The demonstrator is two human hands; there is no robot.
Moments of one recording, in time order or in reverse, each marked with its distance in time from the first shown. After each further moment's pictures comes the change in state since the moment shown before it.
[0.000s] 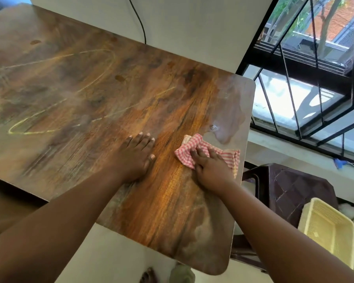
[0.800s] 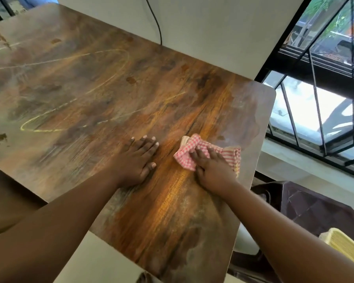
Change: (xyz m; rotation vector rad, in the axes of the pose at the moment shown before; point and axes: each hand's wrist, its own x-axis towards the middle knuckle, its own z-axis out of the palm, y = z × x) left_hand 0.003 0.002 -0.017 0.021 -0.048 -0.009; right_hand 0.042 0.018 -0.015 -0.072 -0.058 -0.196
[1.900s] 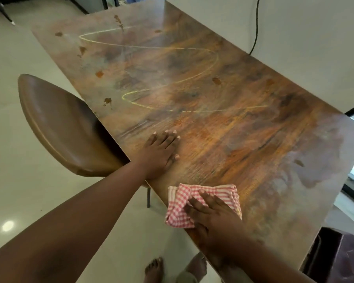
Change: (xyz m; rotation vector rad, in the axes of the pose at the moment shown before) left_hand -0.117 -0.070 0.016 -0.129 0.059 -0.334; right_hand -0.065 -0.163 0.038 -0.179 -0.133 -0.548
